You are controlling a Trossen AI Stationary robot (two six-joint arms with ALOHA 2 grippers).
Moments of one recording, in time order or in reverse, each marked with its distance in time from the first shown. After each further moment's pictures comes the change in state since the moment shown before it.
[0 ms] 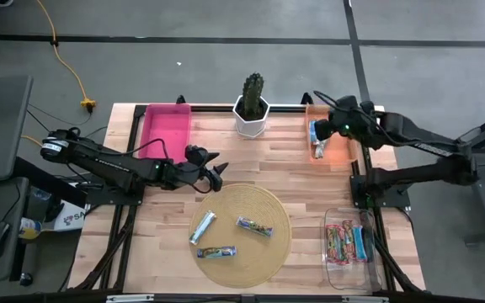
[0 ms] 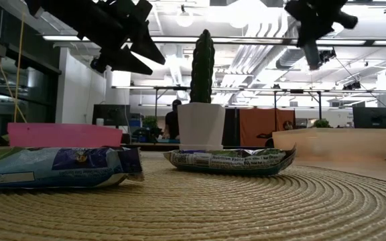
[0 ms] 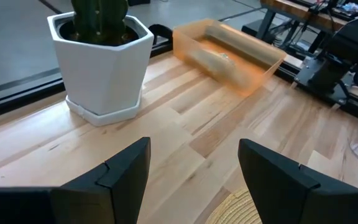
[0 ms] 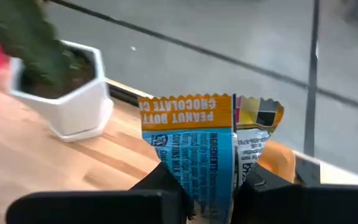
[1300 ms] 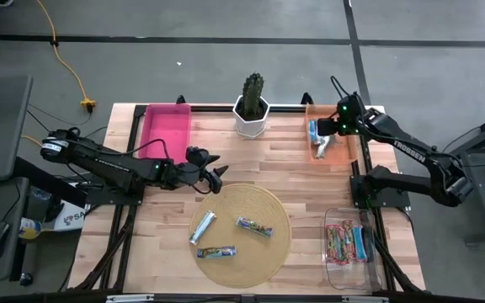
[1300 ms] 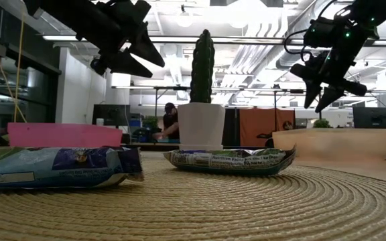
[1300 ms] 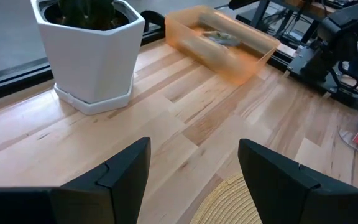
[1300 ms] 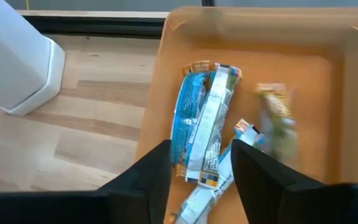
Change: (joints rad) left arm 0.000 0.000 0.001 -0.031 0.052 -0.026; right arm -0.628 0.004 -0.437 0.362 -0.659 -0.065
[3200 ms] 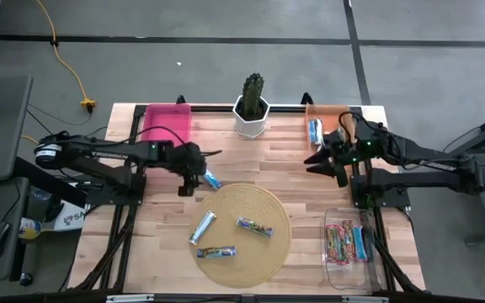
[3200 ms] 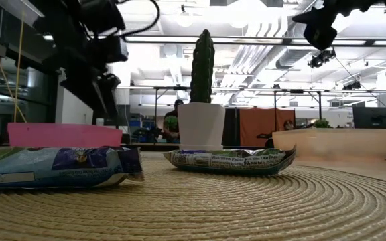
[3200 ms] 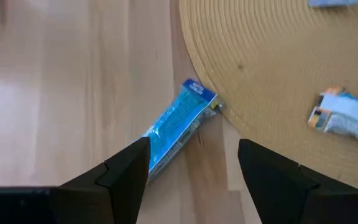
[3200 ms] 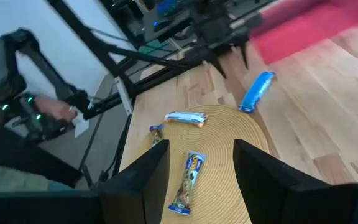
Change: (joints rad) left arm 0.303 -0.057 0.001 -0.549 0.733 0.784; right arm 0.688 -0.326 0.000 0.283 -0.456 -0.094
